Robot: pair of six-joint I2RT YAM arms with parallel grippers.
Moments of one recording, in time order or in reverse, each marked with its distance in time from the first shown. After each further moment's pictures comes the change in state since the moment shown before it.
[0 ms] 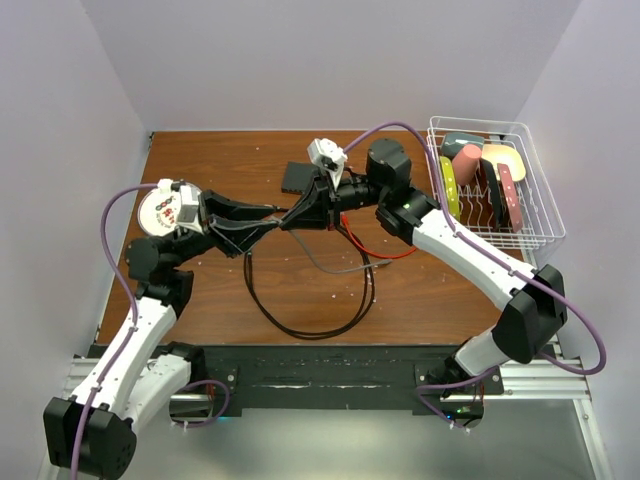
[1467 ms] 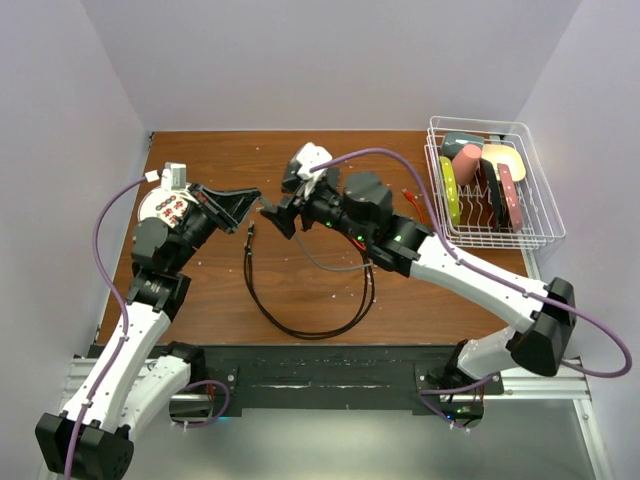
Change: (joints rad) left arm -0.024 -0.054 0.081 -0.526 -0.514 -0.098; right arm 0.269 -0.099 -0.022 -0.097 1.013 -0.152
